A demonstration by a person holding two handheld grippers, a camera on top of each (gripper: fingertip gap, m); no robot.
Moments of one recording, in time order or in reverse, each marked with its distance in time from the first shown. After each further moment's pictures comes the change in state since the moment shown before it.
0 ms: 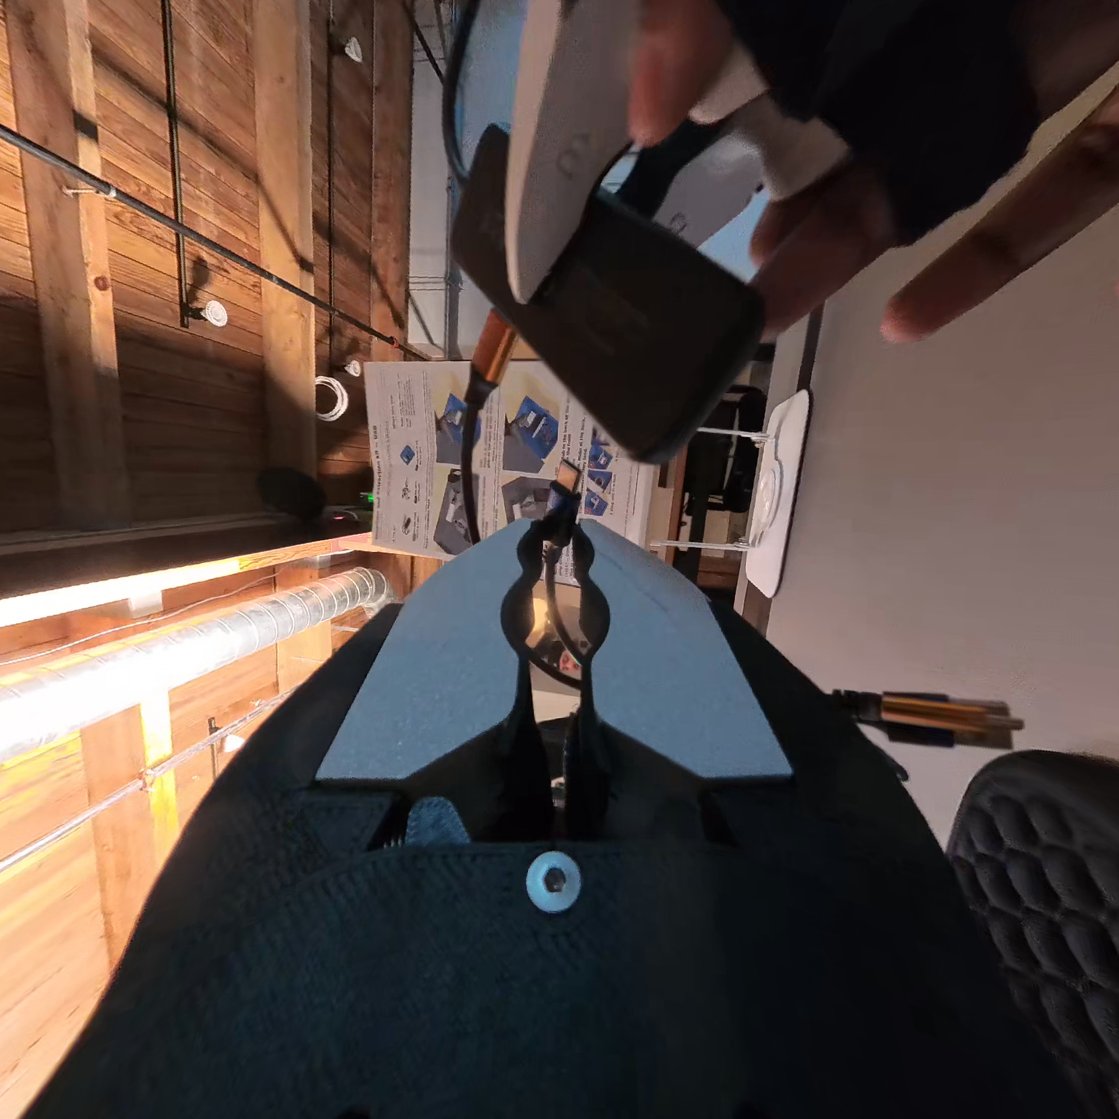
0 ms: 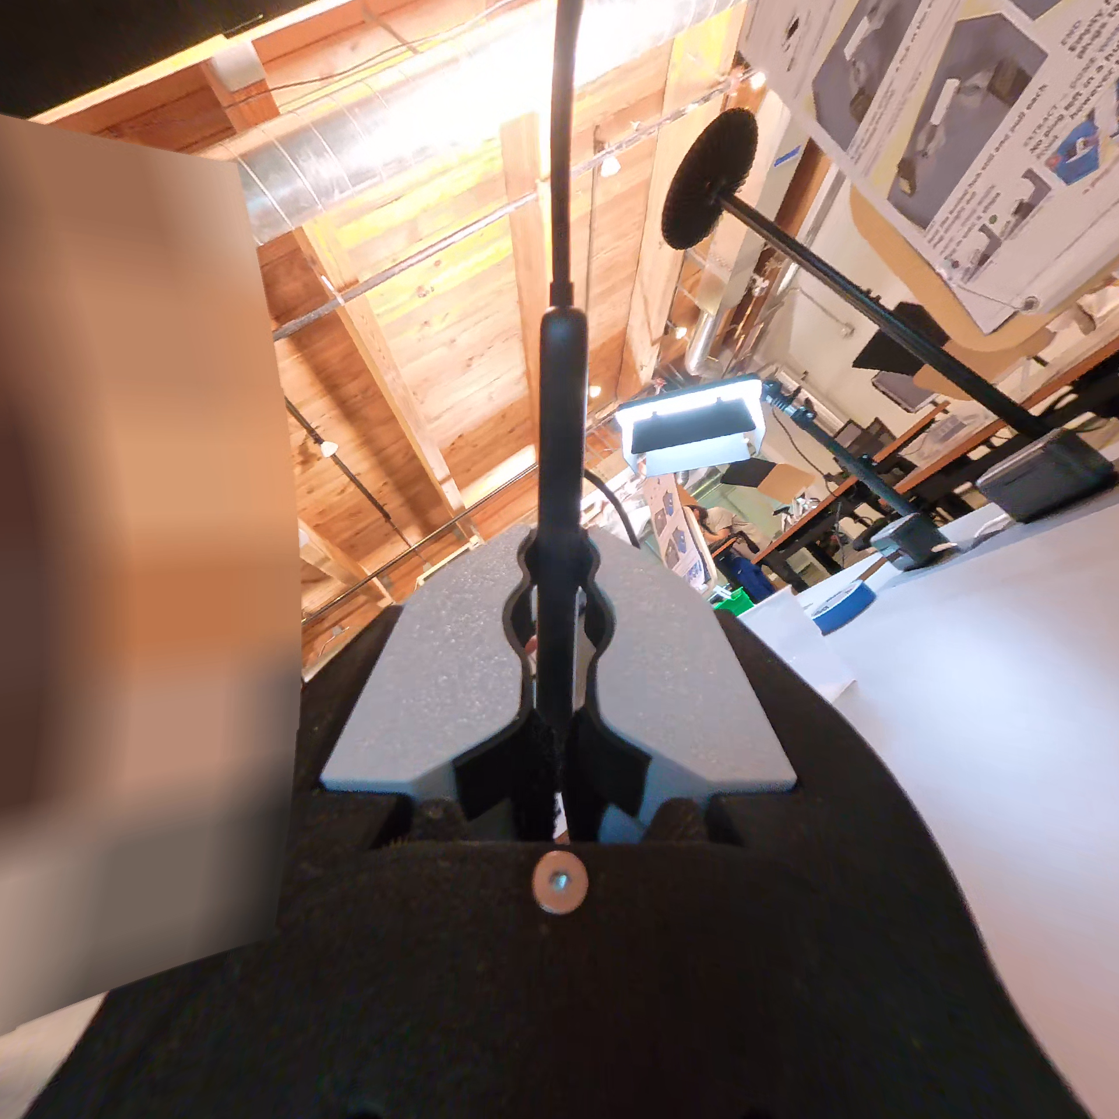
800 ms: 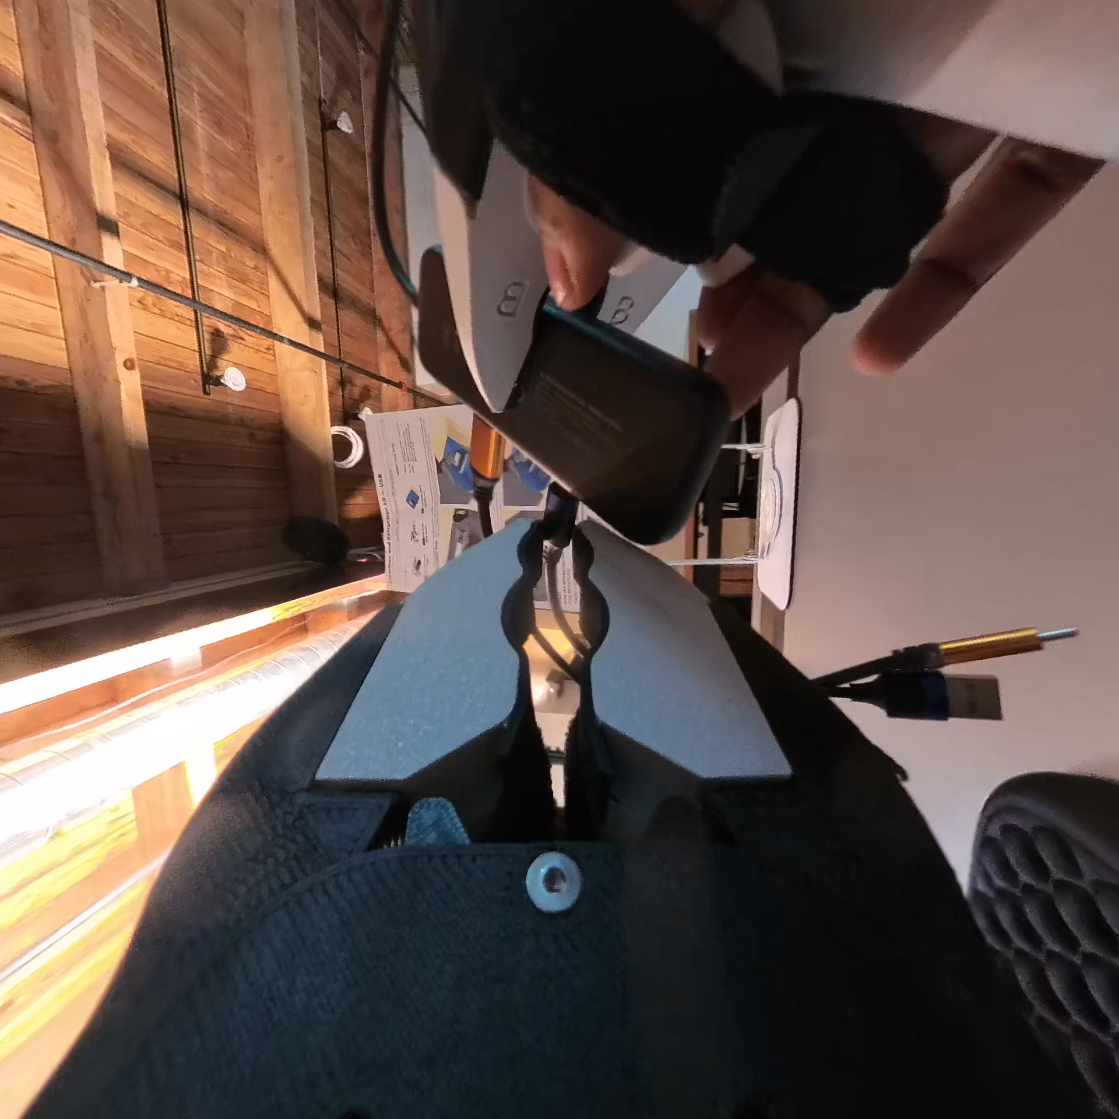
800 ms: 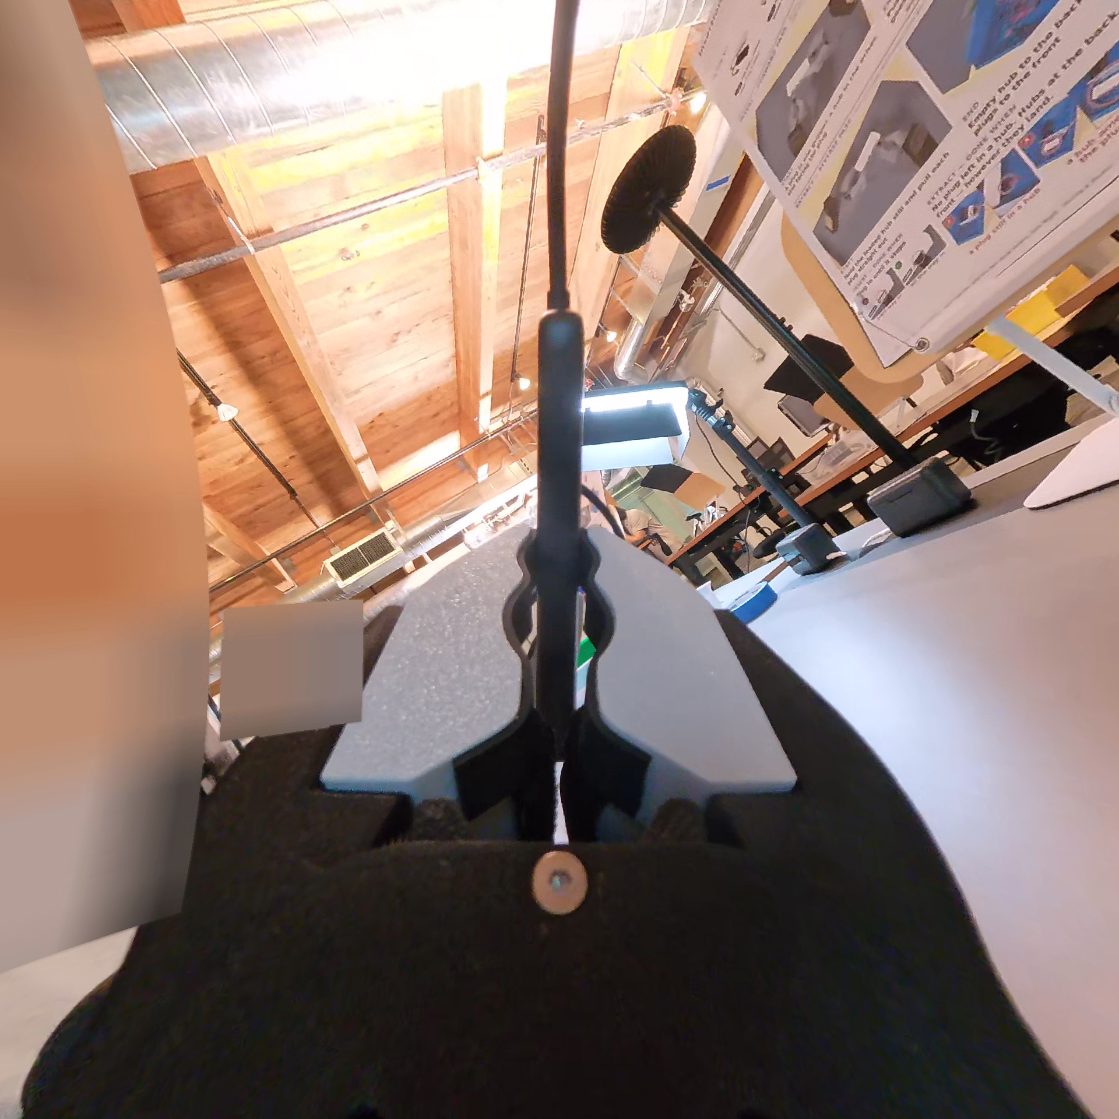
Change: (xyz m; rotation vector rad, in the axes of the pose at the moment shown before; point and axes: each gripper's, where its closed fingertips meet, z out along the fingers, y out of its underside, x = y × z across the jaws) left arm 0.017 -0.017 0.009 0.045 0.009 0.105; right arm 0.011 0.009 -0.002 -0.010 0.117 -0.137
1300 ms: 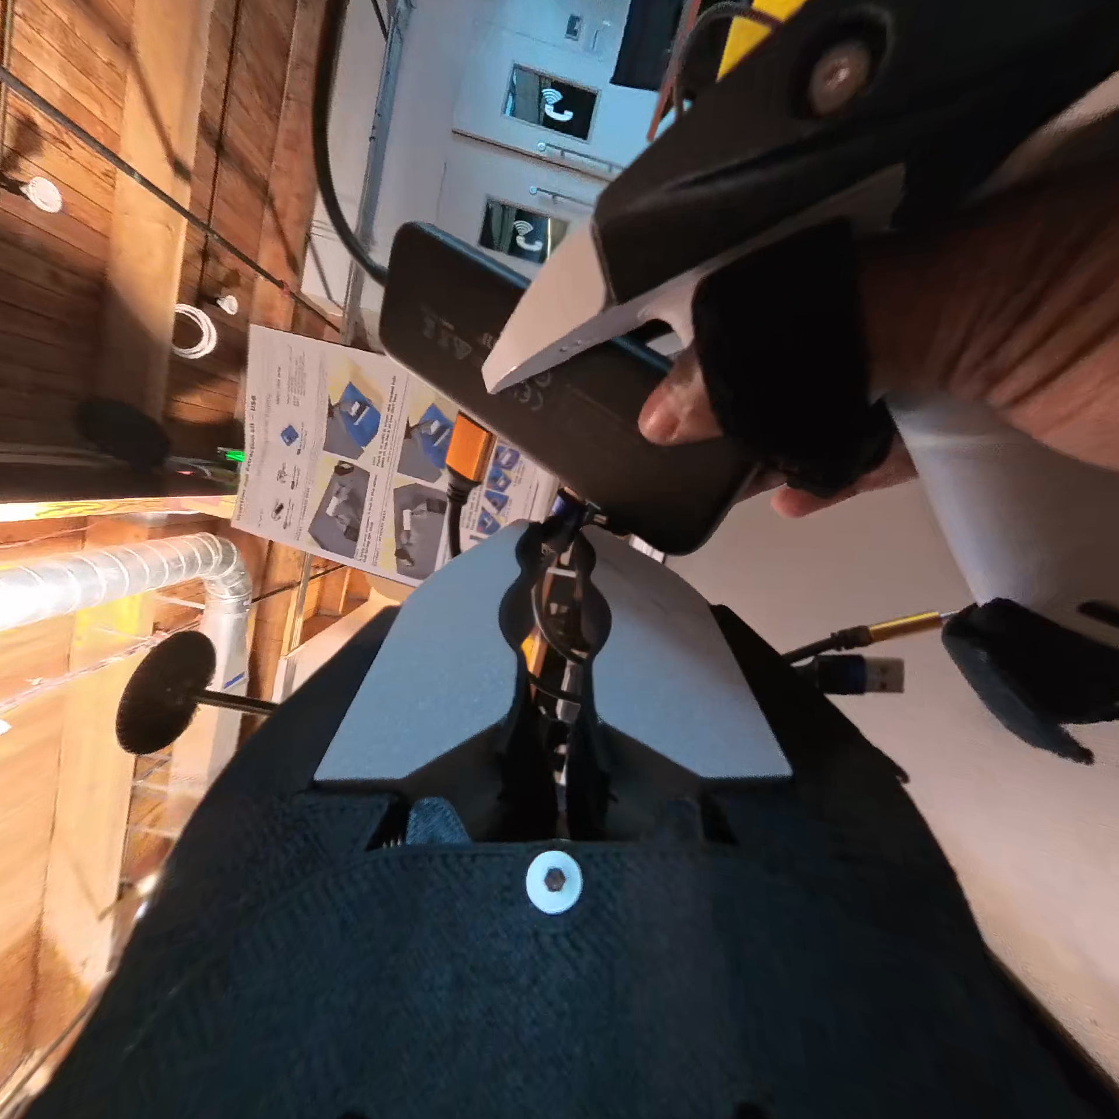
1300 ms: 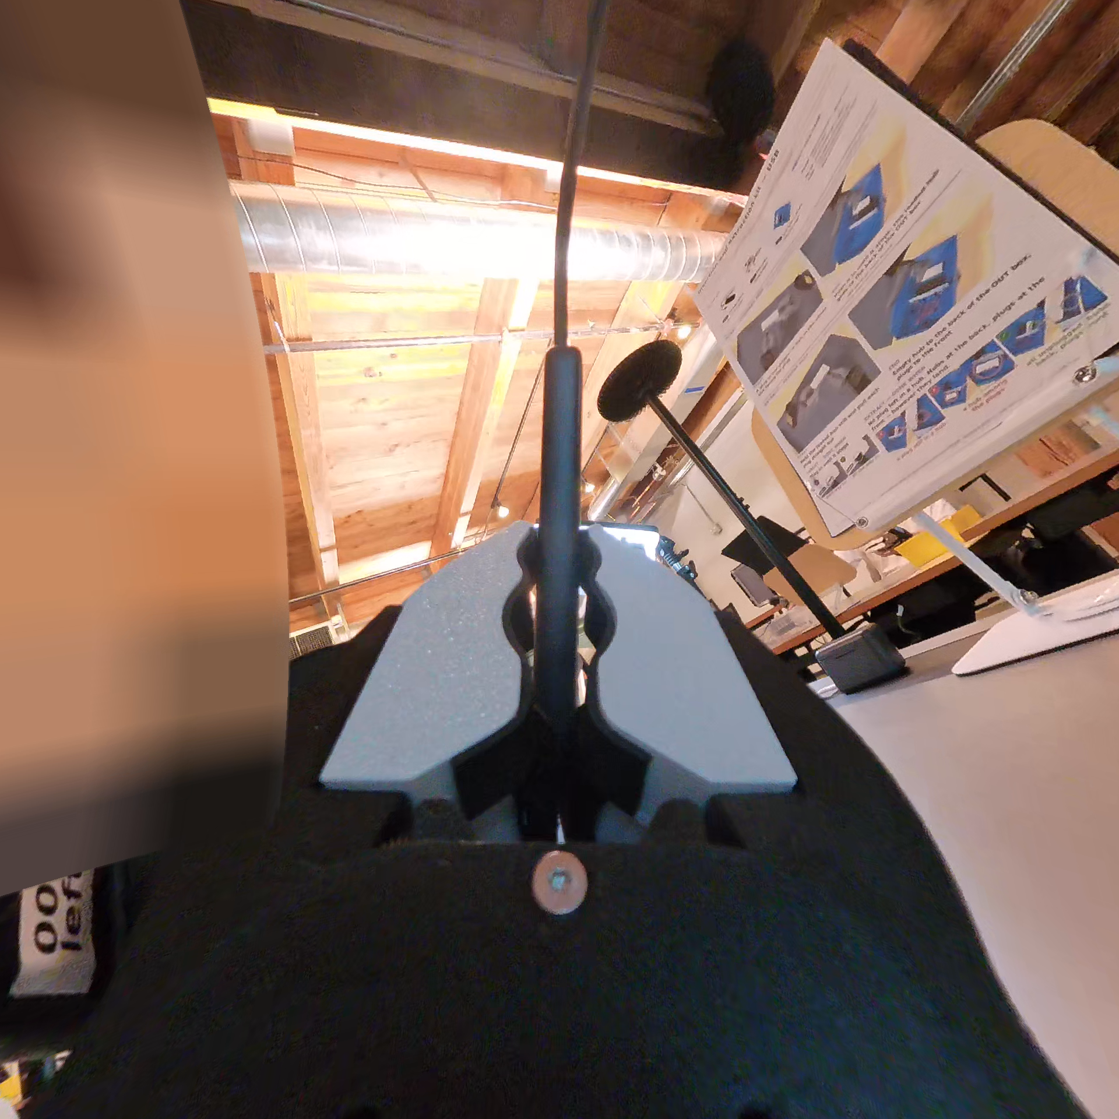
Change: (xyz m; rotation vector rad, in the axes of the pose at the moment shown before) left arm 0.007 -0.022 -0.005 -0.038 0.121 -0.356; right arm -0.010 -0.013 -0.014 0.277 -0.016 -0.202
